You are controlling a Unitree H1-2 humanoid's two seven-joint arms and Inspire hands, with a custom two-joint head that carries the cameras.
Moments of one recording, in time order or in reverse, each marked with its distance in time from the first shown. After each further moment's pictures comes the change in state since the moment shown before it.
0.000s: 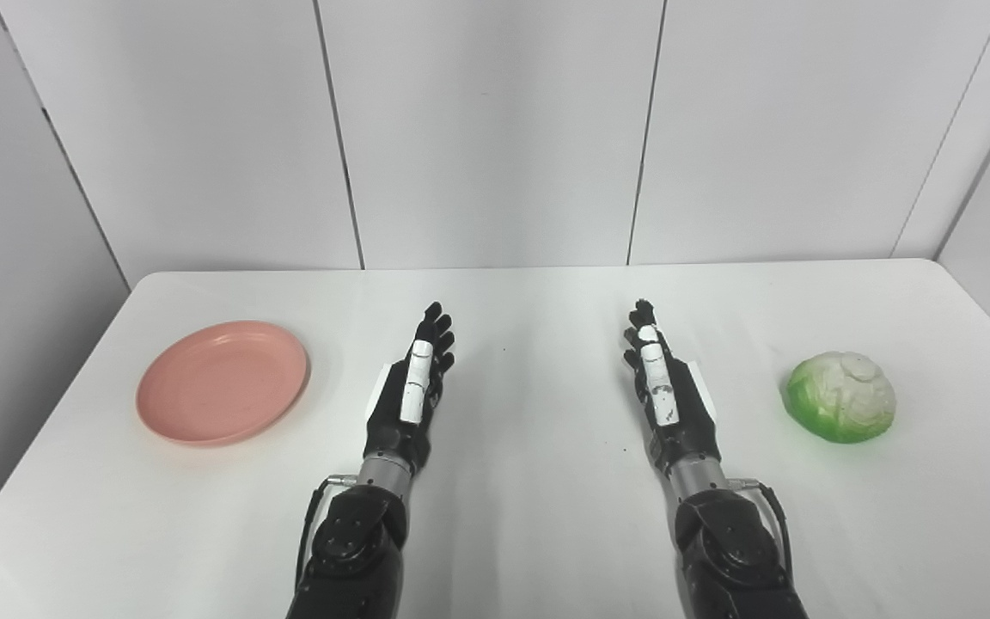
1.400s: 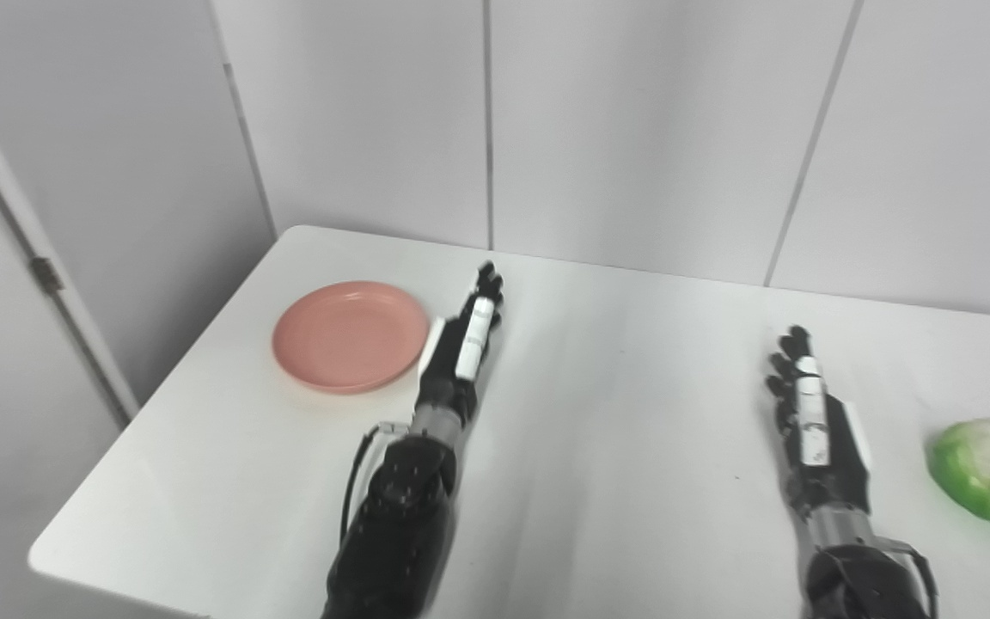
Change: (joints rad) left arm -0.018 0.092 0.115 -0.155 0.102 0.065 0.195; right arm -0.008 -0.052 -0.025 0.020 0.058 -0.030 0.057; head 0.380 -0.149
